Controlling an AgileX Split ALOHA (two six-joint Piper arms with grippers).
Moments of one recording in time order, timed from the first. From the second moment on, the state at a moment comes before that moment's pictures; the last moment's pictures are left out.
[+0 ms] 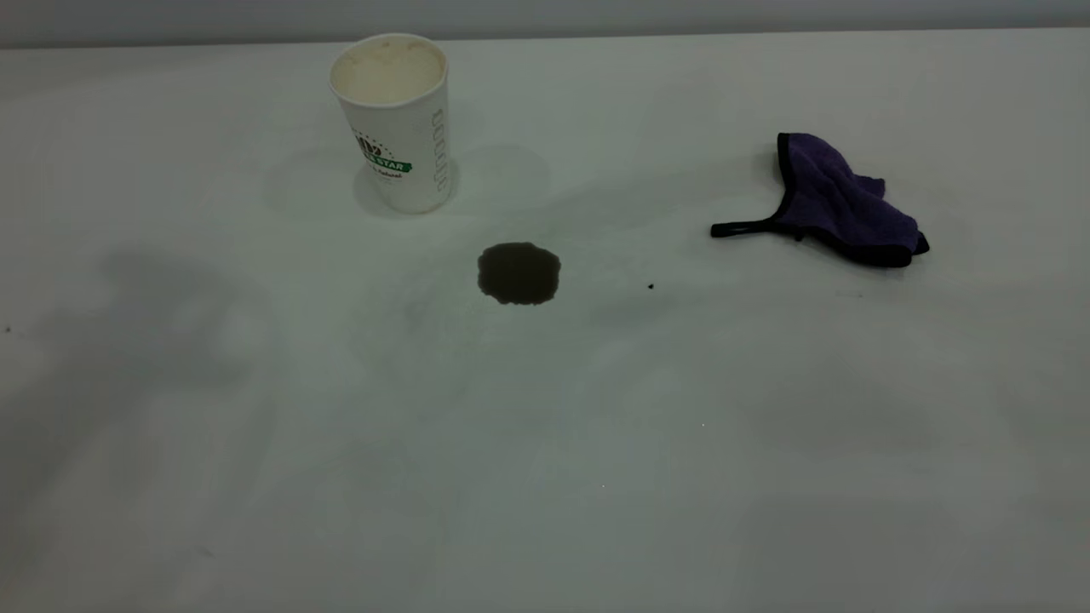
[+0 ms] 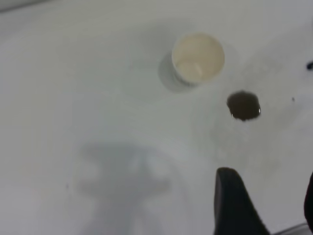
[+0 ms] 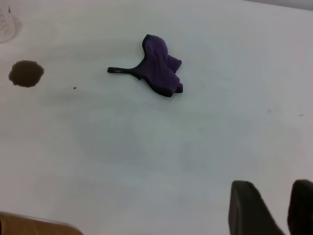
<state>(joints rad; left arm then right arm) -0.19 1.38 -1.60 -0.10 1.17 0.09 0.01 -0.02 -0.47 0.09 1.14 -0.13</state>
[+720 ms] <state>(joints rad) -0.10 0.56 -0.71 -0.11 1.17 0.08 0.01 -0.02 -0.47 0.09 1.14 -0.13</state>
